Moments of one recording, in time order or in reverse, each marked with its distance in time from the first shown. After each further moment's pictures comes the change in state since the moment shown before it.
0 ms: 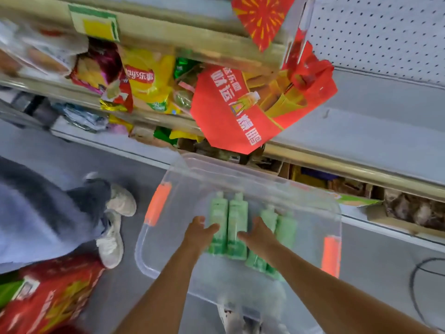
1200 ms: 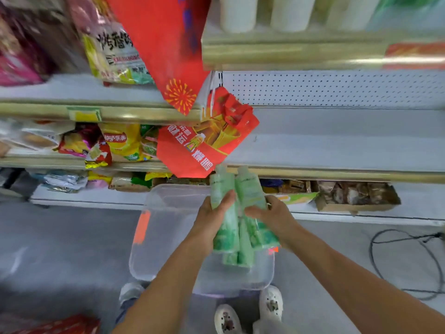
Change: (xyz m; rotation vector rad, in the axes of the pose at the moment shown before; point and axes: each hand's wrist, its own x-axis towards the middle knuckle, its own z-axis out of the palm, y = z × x) left_hand -0.213 0.121 0.012 -0.455 -0.346 0.358; right_hand -0.184 -0.004 -0.137 0.649 0.262 -0.219
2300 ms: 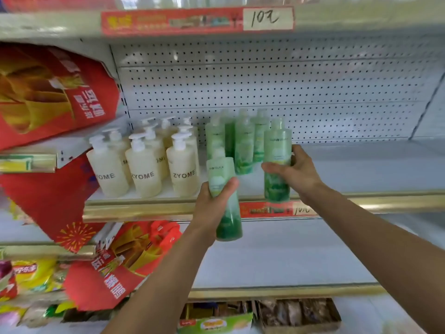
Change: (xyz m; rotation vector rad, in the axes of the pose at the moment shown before) left_hand -0.054 0.231 0.379 0.046 -0.063 0.633; right_hand -0.019 -0.284 -0.419 0.069 0.319 -0.701
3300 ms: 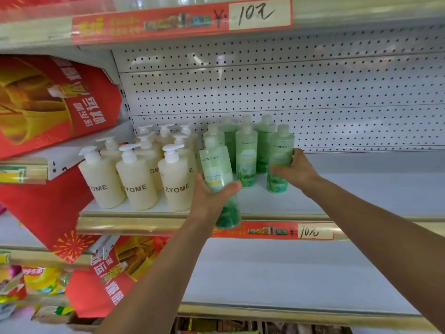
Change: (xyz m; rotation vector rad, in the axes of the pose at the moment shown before) left_hand 0.062 0.014 0.024 0.063 0.133 0.090; right_hand 0.104 0.023 -0.008 -0.327 -0.051 0.065
